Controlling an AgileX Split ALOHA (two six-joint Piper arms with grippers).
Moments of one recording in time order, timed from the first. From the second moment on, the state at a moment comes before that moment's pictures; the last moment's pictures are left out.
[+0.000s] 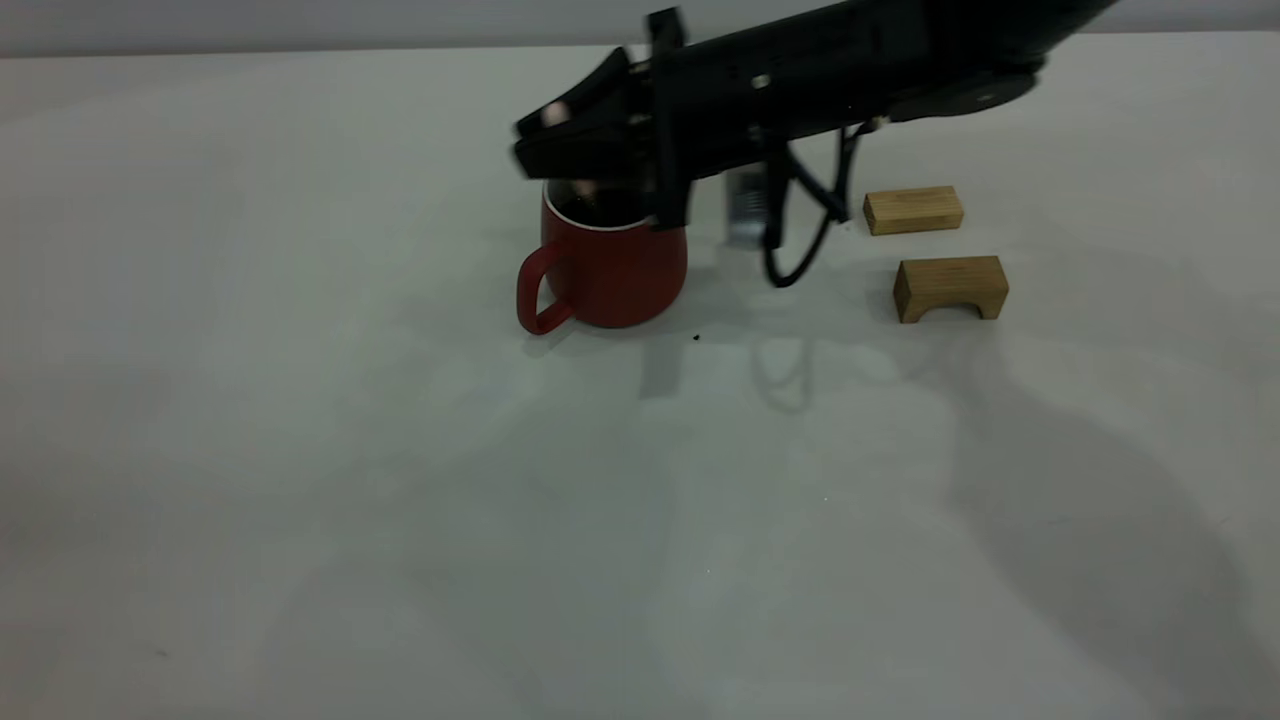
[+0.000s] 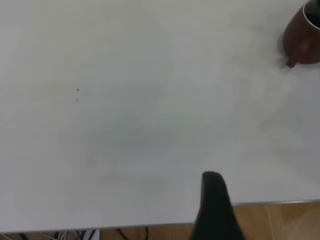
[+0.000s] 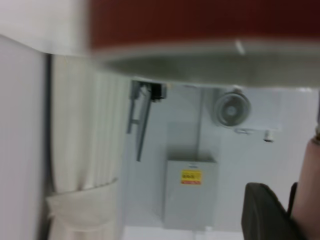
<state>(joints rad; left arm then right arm) -0.05 -0.02 -0.49 -0.01 1.13 -0.03 0.37 2.62 -1.63 1.76 1.03 0.49</state>
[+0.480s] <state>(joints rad) -0.05 -0.02 -0.49 -0.01 1.13 -0.03 0.32 2.69 -1.79 1.76 1.01 0.50</state>
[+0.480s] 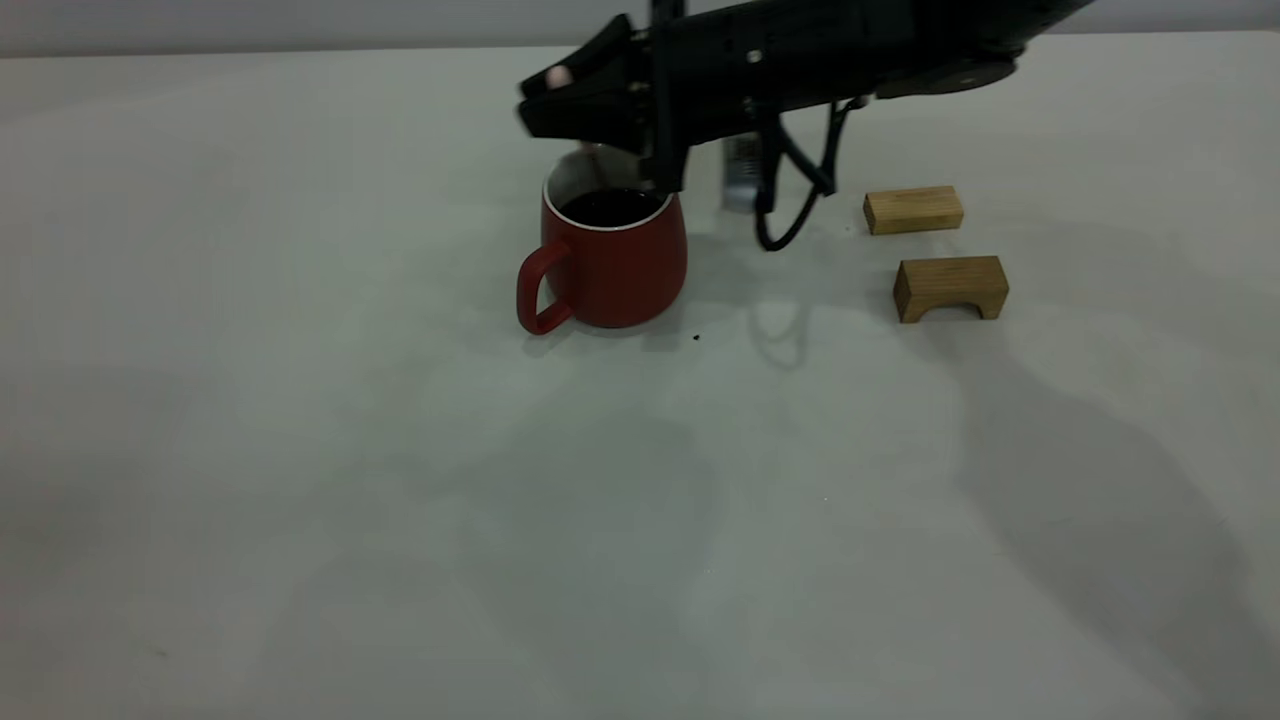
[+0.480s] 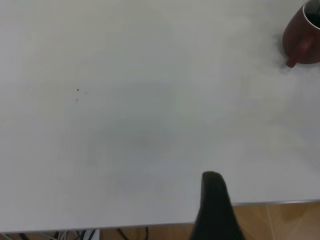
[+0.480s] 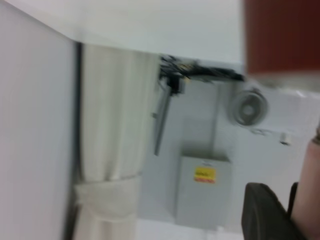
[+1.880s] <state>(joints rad) -0.05 -0.02 -0.49 -0.01 1.13 -0.03 0.31 2.43 -1.79 0.68 1.14 0.25</state>
